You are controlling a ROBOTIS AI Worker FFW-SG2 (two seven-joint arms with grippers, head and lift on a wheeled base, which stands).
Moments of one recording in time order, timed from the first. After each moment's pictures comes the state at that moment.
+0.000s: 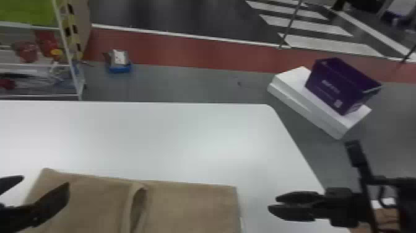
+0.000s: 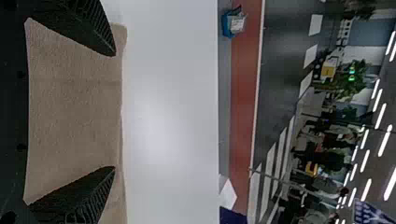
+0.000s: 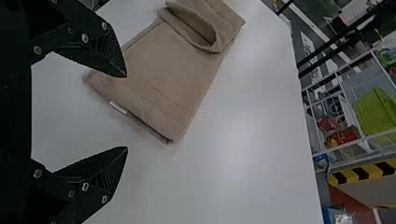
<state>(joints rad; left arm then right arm) 0.46 0.00 0.23 -2.50 0.00 0.99 -0.60 0.34 -0.42 -0.44 -2.28 0.03 1.38 1.36</state>
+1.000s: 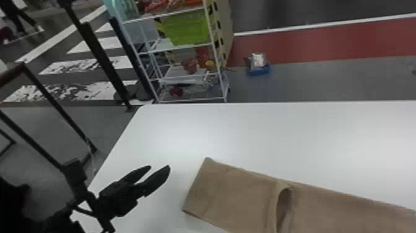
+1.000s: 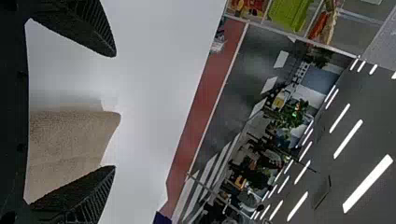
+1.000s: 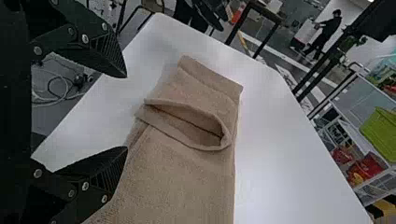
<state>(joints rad) 0.40 0.00 0.67 -2.18 0.36 0.84 -0.80 0.41 0.00 -0.08 -2.51 0.10 1.56 1.08</state>
